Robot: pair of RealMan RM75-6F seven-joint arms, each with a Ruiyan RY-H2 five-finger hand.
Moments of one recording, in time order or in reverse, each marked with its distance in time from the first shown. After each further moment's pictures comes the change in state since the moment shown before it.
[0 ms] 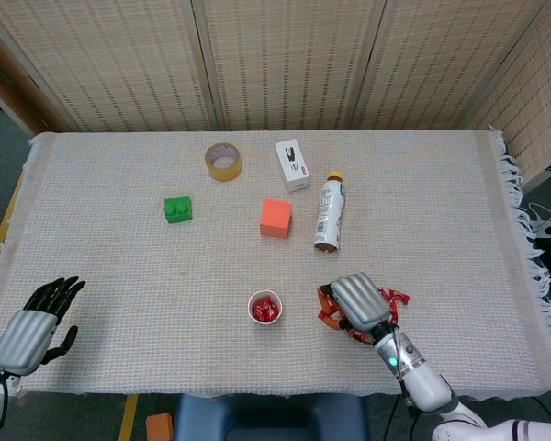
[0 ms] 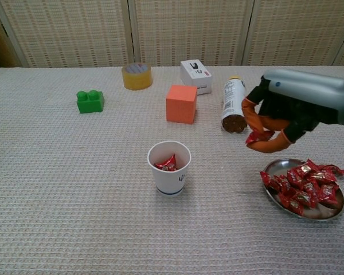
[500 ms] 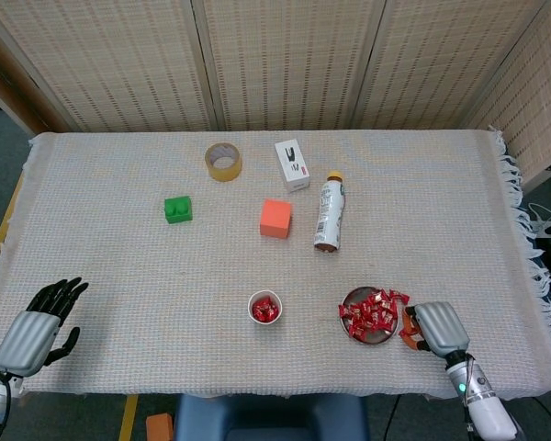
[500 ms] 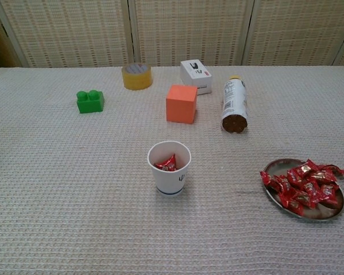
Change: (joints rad) left arm -0.002 -0.008 0.004 -0.002 0.008 -0.005 0.021; right arm -0.269 0.076 -0.182 0.321 -0.188 0.131 0.306
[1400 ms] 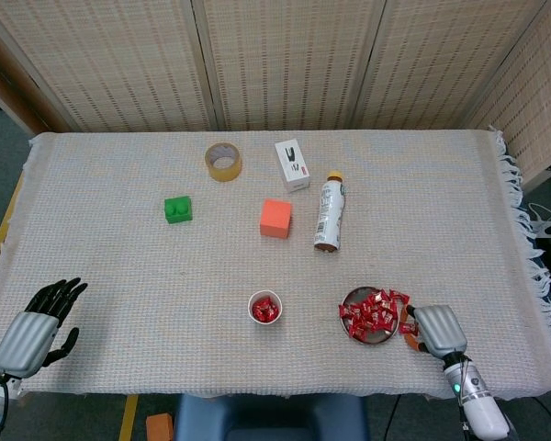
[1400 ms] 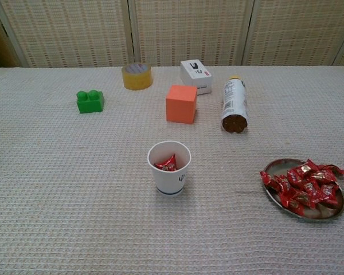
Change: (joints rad) left arm 0.005 0.005 0.003 0.003 0.009 0.012 -0.009; right arm -0.005 -0.107 -0.027 0.174 0.029 0.012 -0.091
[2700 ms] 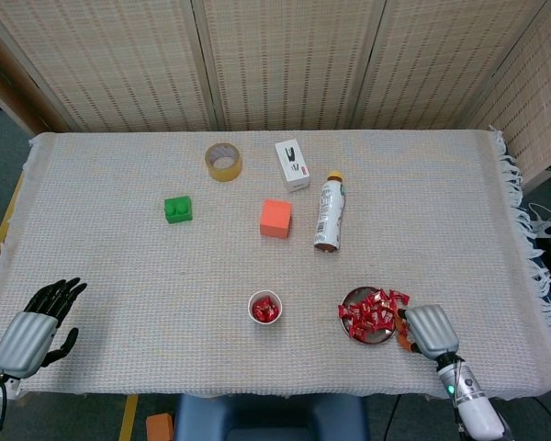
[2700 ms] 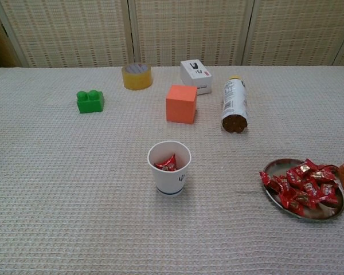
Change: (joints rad) left arm 0.001 0.005 0.001 0.000 0.008 0.006 -0.014; right arm 0.034 -0.001 -0.044 -0.031 -0.018 0.049 -0.009
